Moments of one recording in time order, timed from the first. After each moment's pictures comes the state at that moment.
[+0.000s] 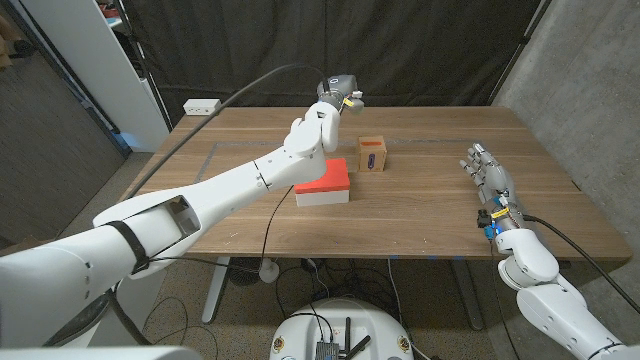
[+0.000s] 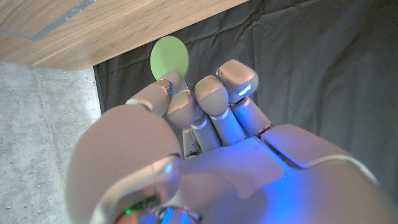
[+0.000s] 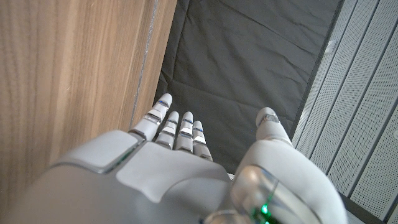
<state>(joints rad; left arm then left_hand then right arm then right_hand) 0.25 0.39 1.08 -1.73 0.65 0.83 0.03 0.85 0.08 0.80 -0.18 0.22 0.81 0.03 0.66 0.35 1.37 -0.15 1.52 0.54 1.35 -0.21 1.56 0.56 1.00 -0.16 1.54 1.23 -1.42 -0.60 -0.06 -1.78 0.60 0.42 -0.23 0.33 0.09 0.37 -0.16 0.22 0.06 0.09 0.20 0.18 0.16 0.07 0.20 0.19 0.03 0.04 0.23 0.35 0.28 0.03 0.20 0.17</state>
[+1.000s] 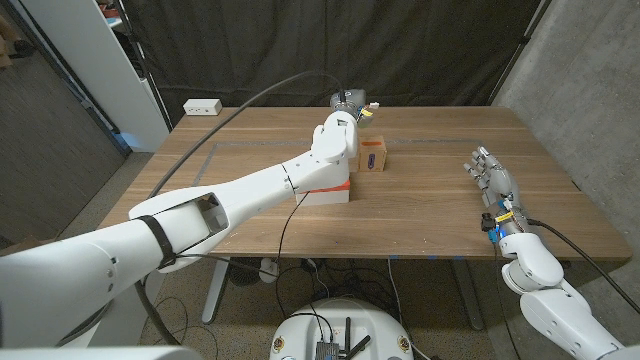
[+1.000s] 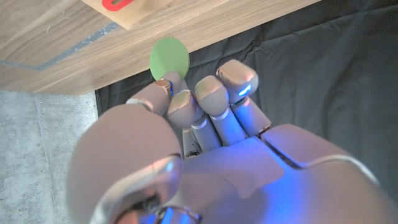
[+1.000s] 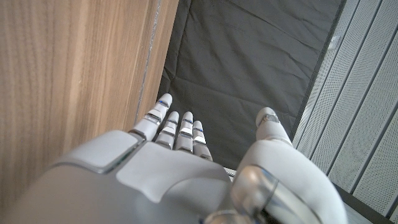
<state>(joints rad) 0.21 0.27 1.16 -1.58 0.67 0.92 -0.02 0.86 0.08 0.80 -0.18 0.23 0.82 0.03 0.64 0.34 1.37 -0.16 1.52 0.55 1.35 -0.21 1.56 0.56 1.00 -0.16 1.54 1.23 -1.44 -0.60 -0.04 -1.77 0.61 0.43 -0.22 0.33 0.09 0.37 -0.16 0.22 0.06 0.09 0.20 0.18 0.16 0.07 0.20 0.19 0.03 0.04 0.23 0.35 0.28 0.03 0.20 0.17</state>
